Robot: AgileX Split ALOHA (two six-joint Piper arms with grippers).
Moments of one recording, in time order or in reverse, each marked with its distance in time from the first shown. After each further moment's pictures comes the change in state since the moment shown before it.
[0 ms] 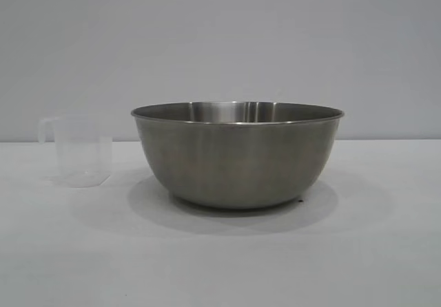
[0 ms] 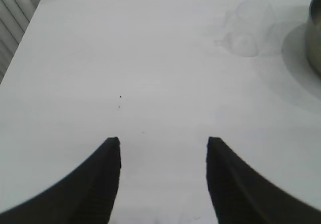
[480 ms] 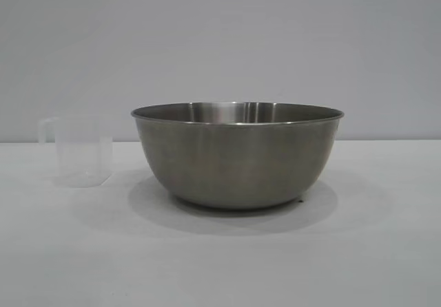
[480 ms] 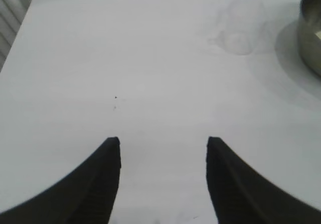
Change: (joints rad) left arm 0.004 0.000 0.000 0.000 0.000 0.000; right arm -0.040 0.000 0.000 0.000 0.000 0.000
